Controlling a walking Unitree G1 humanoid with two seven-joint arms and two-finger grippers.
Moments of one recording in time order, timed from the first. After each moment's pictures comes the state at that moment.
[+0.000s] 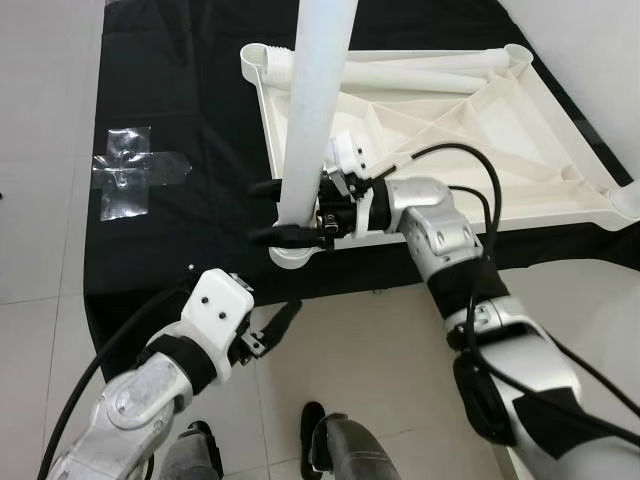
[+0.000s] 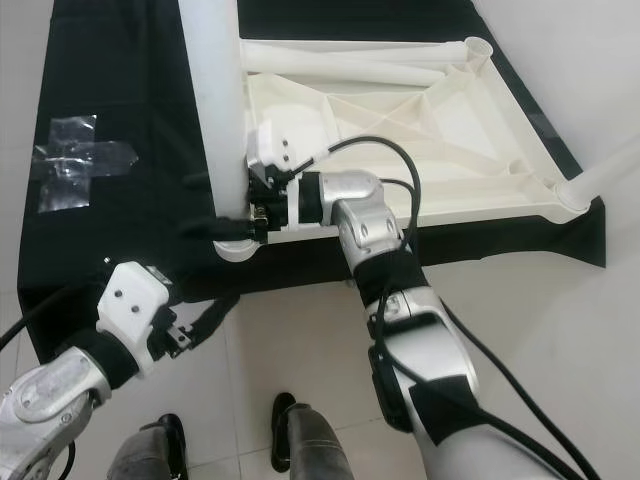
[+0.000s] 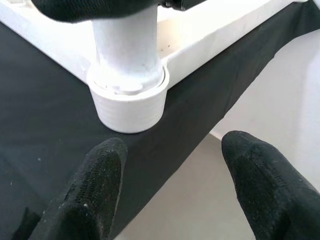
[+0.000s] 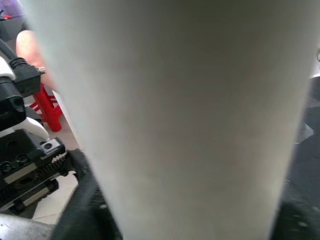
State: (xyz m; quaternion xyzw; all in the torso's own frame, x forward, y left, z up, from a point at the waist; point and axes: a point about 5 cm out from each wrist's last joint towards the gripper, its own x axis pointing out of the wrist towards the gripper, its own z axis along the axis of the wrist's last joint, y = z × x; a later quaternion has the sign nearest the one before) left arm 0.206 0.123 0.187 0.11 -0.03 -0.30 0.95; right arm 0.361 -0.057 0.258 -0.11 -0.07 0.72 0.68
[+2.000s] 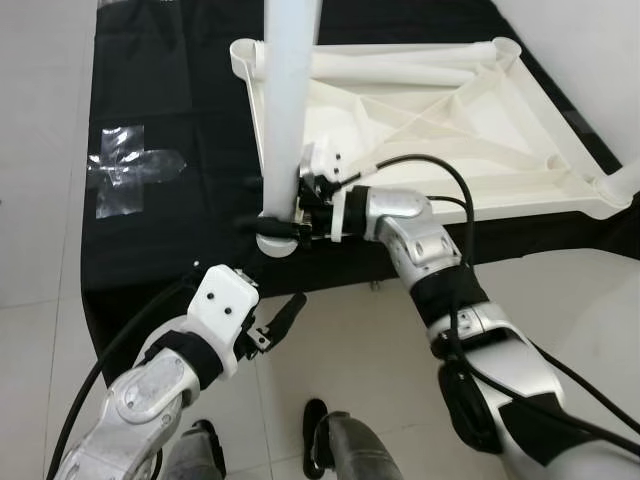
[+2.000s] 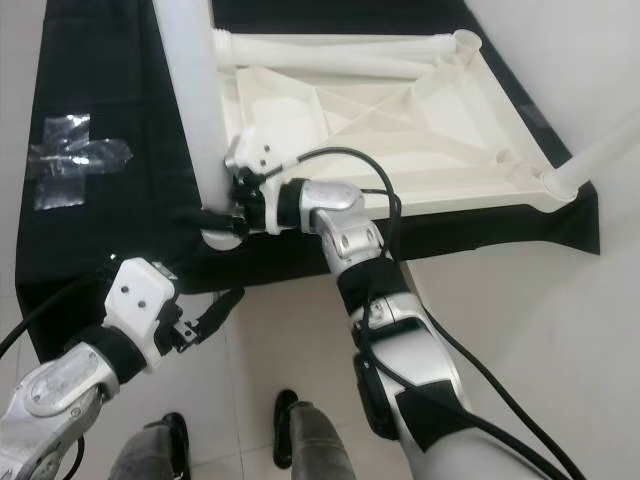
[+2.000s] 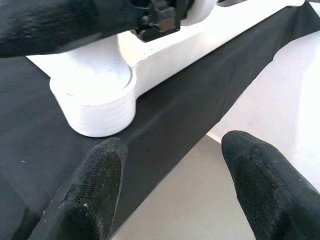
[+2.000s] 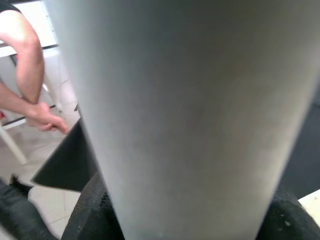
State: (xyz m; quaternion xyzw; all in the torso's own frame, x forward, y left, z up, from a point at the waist) left arm 0.214 0.121 0.187 0.10 -0.04 -0.30 0.95; right arm 0.367 -0.038 0.244 -0.10 -0.08 0.62 0.77
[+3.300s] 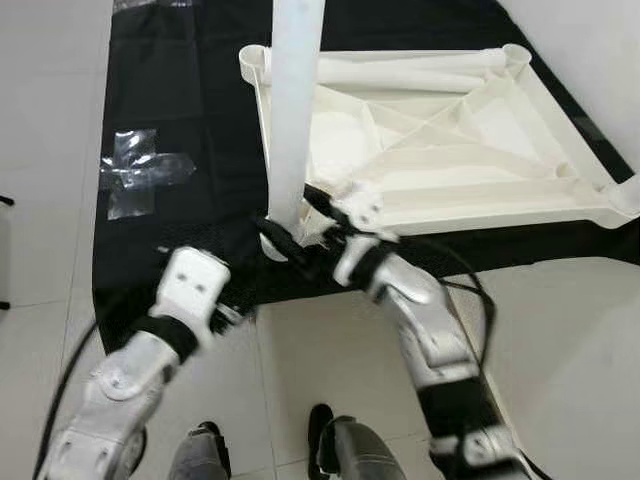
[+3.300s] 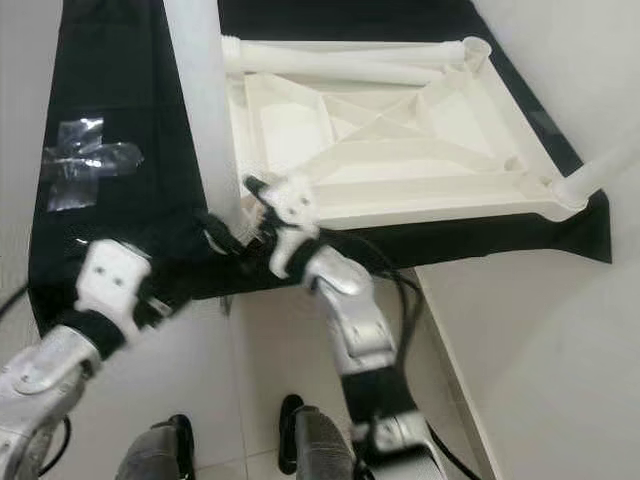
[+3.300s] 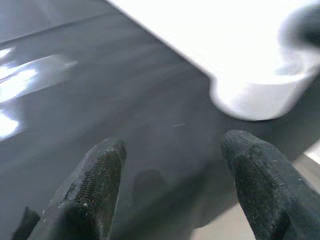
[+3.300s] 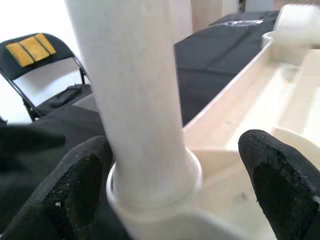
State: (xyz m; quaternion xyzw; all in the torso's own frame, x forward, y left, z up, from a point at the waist) left arm 0.239 0.172 0.184 0.10 -0.03 -0.13 0.99; right arm 0.311 -0.079 0.188 0.01 -0.10 0.40 0.91
